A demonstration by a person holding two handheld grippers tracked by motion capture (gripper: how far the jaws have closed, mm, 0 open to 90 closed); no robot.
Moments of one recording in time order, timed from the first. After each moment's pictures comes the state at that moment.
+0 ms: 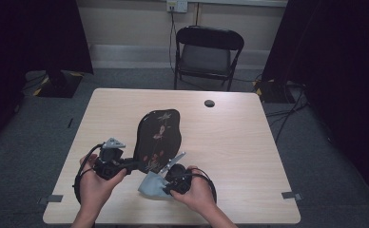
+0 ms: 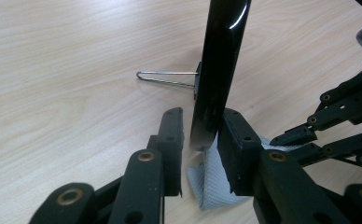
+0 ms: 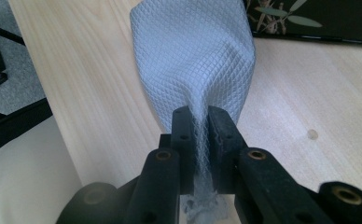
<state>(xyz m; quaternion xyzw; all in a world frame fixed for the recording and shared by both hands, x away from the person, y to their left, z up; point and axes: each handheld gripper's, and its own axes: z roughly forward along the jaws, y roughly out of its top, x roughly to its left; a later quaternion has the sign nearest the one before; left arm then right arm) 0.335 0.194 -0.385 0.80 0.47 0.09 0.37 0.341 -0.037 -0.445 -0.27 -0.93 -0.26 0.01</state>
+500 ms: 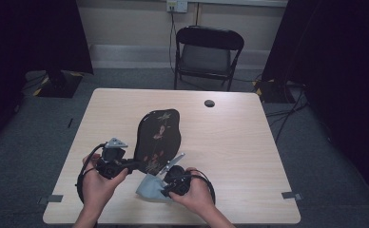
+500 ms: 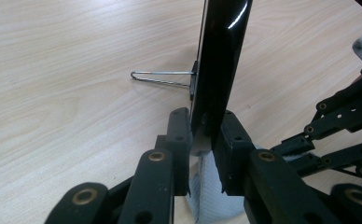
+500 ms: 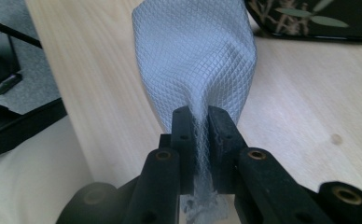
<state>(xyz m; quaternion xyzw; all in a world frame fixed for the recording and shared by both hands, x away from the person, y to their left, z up) 0.337 0.188 -0.386 0.80 0.47 0.09 0.37 0.338 -0.034 -0.448 -0.26 -0.93 -0.27 0.03</state>
